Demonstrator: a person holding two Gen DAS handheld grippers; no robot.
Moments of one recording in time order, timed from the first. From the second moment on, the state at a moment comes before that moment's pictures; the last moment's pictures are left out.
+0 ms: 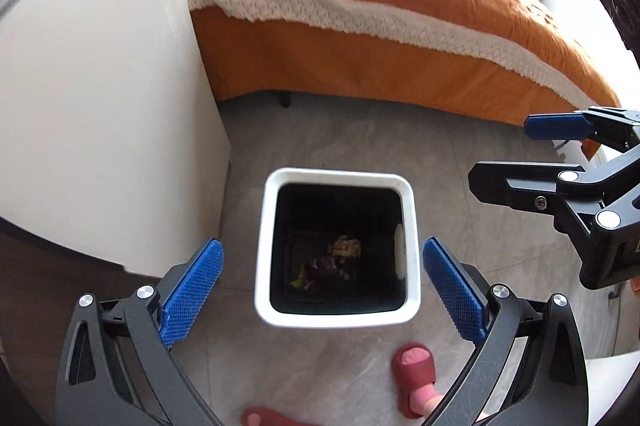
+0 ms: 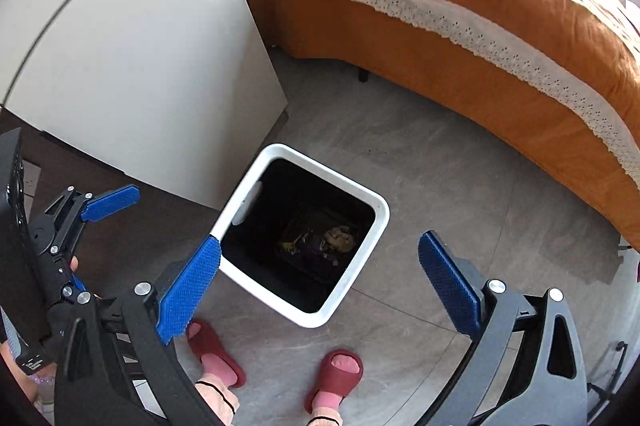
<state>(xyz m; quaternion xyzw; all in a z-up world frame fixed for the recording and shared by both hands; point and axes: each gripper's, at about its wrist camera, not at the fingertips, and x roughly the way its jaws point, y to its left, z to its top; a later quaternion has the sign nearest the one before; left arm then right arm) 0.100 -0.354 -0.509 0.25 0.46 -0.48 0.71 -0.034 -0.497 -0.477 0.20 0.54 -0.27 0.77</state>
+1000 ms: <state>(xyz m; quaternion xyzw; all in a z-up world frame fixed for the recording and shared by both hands) 0.116 -0.206 -0.176 0.16 0.33 -0.35 0.86 0.042 -0.352 -0.155 0.08 0.35 -0.17 0.92</state>
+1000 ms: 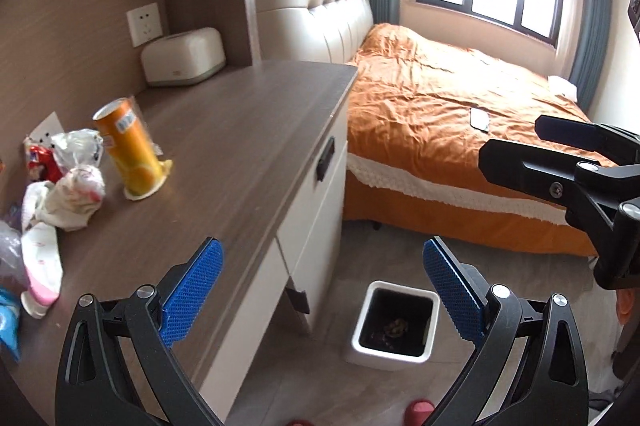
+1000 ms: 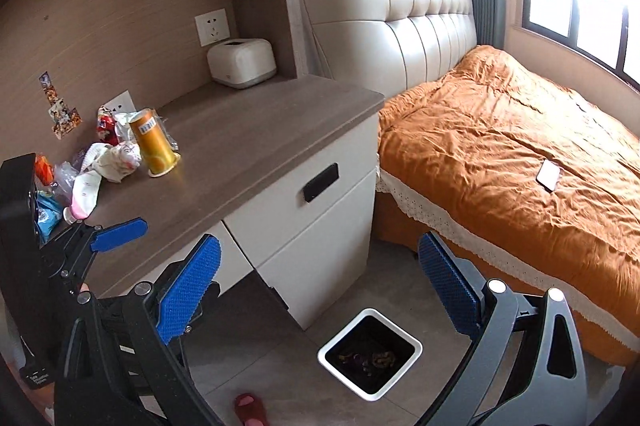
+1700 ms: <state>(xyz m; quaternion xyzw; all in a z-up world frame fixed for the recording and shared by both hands) 0.184 -0.016 -0.128 0.10 0.32 -0.14 0.93 0.172 -0.197 -0.134 0.03 0.33 0.03 0.94</state>
